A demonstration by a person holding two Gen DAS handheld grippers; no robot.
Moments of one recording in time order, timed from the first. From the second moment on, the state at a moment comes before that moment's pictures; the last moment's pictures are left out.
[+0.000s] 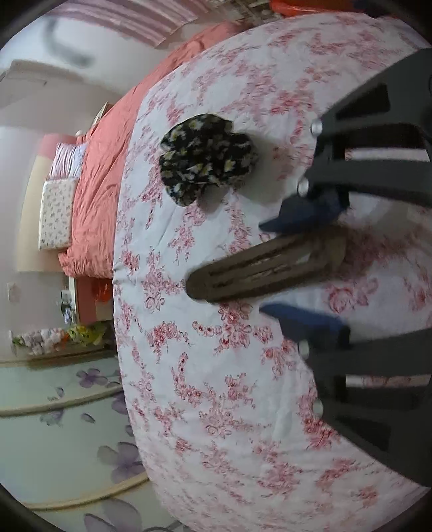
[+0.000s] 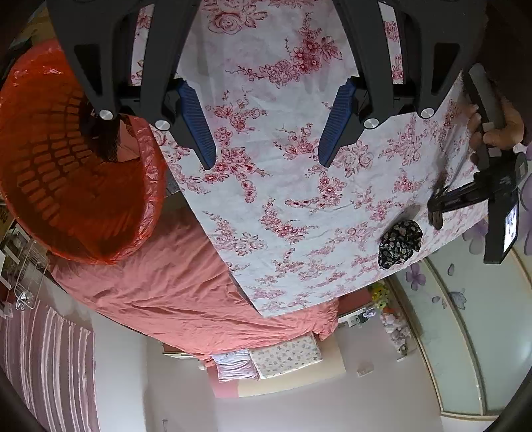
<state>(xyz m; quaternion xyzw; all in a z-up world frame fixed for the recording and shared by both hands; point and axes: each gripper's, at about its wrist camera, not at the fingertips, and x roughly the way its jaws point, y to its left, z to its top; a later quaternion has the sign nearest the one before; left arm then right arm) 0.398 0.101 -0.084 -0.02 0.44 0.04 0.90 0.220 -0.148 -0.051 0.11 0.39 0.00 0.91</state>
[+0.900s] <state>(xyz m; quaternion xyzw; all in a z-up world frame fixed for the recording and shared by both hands) 0.336 0.196 -0.083 -0.03 0.44 0.08 0.90 0.268 -0.068 -0.050 0.10 0.40 0.05 0.91</state>
